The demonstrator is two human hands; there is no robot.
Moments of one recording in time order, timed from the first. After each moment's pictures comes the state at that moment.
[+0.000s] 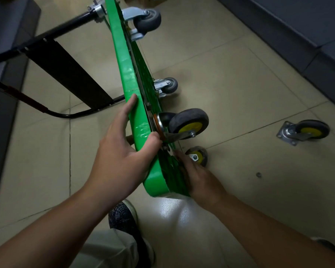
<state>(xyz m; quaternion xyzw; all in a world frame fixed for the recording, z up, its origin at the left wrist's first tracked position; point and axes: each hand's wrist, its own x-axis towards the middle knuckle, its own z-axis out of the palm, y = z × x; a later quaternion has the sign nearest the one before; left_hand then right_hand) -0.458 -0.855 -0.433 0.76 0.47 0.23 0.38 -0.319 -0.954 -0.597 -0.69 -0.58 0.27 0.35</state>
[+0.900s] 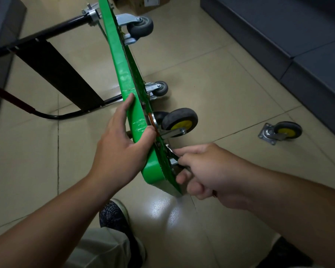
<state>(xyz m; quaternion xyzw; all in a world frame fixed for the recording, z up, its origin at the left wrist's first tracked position) -0.454 -0.856 -0.433 0.78 0.48 0.23 0.33 -0.307 -0.966 -0.434 -0.63 -0.12 0.64 0.41</state>
